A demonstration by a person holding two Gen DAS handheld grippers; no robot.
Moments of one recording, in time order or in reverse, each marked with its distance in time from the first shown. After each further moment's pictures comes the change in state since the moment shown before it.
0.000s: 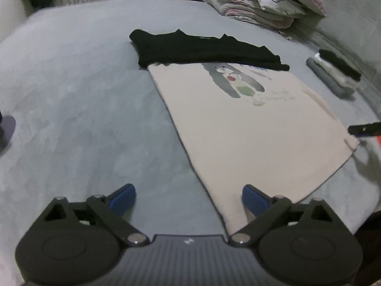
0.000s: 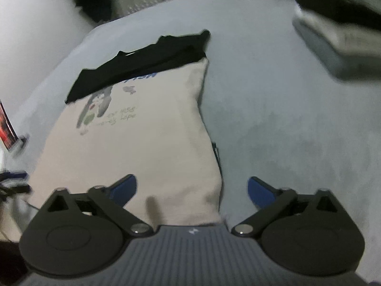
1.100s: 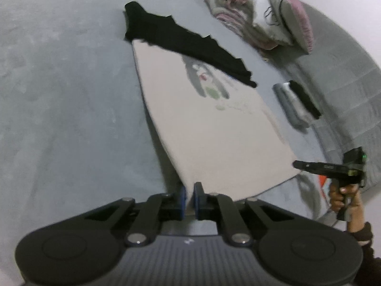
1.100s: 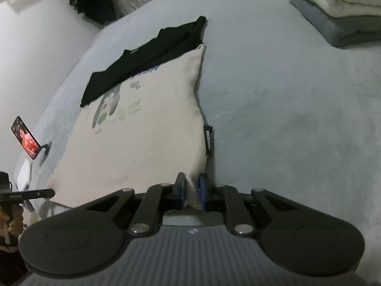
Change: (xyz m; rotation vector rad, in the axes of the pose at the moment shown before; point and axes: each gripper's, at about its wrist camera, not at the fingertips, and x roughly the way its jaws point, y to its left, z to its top) left arm -0.013 0.015 -0.011 -0.237 0.056 -0.289; right arm -0.014 -0.027 -0.001 0.076 0.062 0.112
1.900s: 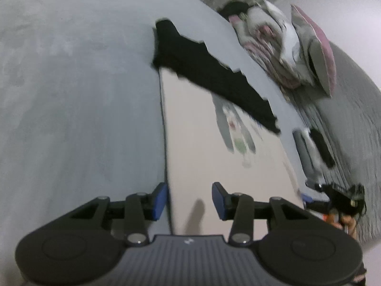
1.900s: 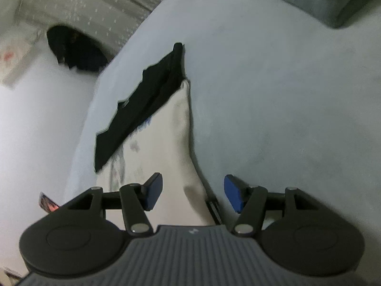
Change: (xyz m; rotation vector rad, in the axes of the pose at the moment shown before) left arm 0.040 0.031 0.060 -0.194 -0.142 0.046; right arm 0.045 -0.041 0.058 0.368 -0.083 0.187
